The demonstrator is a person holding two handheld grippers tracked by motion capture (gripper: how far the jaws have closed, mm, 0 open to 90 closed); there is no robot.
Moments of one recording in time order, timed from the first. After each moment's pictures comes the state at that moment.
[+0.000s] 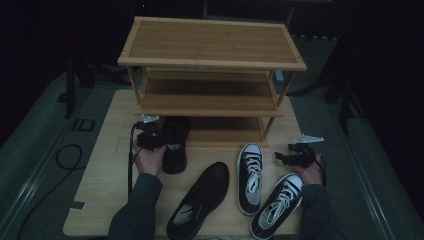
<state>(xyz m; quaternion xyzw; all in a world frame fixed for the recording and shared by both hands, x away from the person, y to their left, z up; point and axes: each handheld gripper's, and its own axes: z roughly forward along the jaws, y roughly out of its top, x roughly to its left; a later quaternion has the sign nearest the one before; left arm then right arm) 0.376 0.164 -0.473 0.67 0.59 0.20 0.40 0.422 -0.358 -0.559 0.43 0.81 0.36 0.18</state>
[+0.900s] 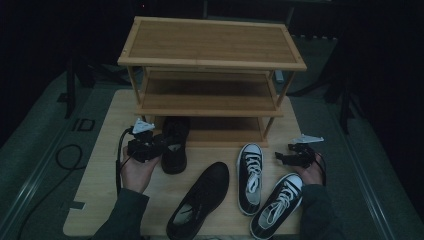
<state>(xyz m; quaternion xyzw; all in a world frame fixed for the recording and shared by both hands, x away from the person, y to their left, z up) 0.322 0.167 -0.433 0.72 0.51 0.18 0.43 0.422 -0.358 -0.559 0.43 0.81 0.36 0.18</state>
